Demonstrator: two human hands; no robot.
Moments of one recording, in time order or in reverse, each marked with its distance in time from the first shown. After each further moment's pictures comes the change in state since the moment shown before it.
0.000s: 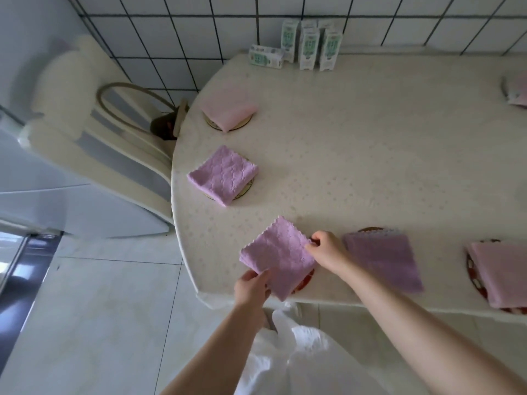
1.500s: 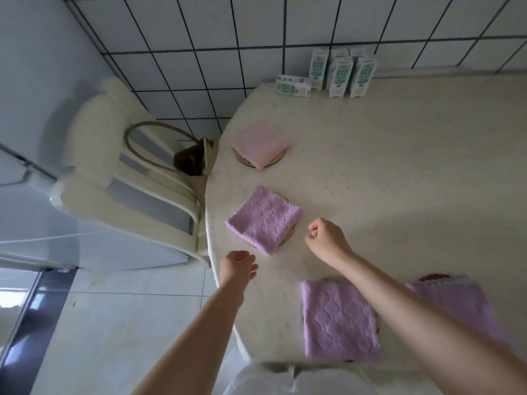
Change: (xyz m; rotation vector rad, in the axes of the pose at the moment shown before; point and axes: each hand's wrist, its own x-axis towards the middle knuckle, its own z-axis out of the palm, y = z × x) left_hand 0.091 0.181 -0.062 0.210 0.079 0.163; right_hand 0.094 -0.143 0.021 -0.060 0.171 -0.119
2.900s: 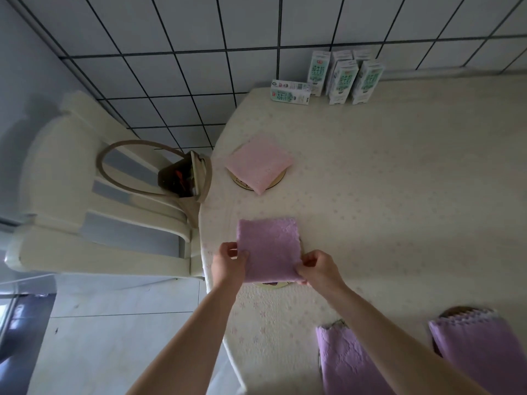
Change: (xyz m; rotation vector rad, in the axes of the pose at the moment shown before) left_hand 0.087 0.072 0.004 0.413 0.063 0.254; right_hand 0.036 -0.026 0.037 0.503 -0.098 0.350
